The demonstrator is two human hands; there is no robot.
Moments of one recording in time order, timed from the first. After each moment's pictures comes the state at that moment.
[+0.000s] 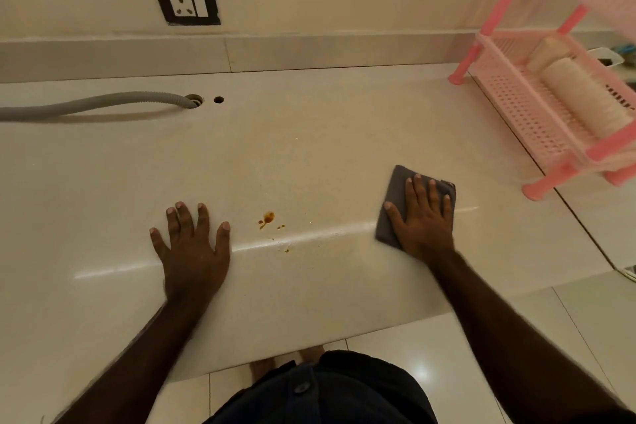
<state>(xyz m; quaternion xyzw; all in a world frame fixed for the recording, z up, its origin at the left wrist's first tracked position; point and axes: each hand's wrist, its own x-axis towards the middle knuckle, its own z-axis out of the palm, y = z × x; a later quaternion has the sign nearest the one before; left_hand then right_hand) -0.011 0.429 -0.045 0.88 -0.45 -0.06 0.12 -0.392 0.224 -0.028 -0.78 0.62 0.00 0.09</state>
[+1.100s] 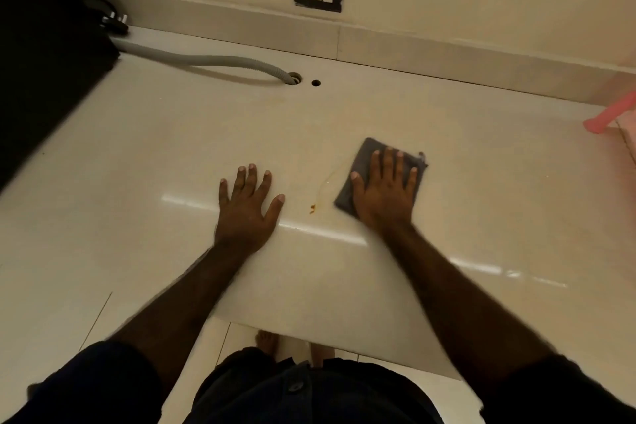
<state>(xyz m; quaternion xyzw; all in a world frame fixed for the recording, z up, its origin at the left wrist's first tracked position) -0.016 0.426 -0.042 0.90 -0.41 -0.07 0.14 -0.196 0.206 -0.039 -0.89 0.44 -0.04 0.09</state>
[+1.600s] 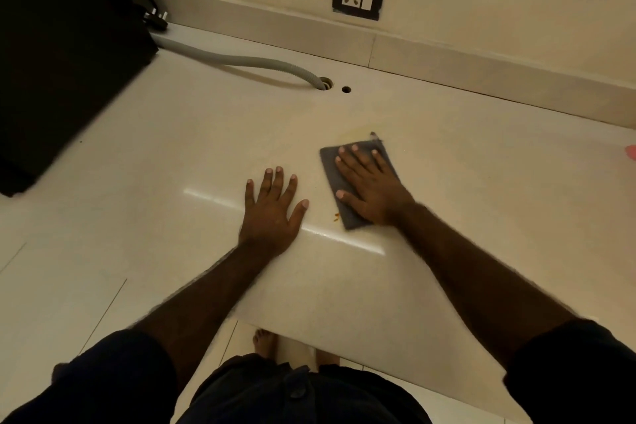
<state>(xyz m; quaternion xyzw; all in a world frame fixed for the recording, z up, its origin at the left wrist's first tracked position) -0.012 0.425 -0.042 0.90 -0.42 -0.08 0.11 -0.142 0.186 -0.019 -0.99 0.10 0.07 0.07</state>
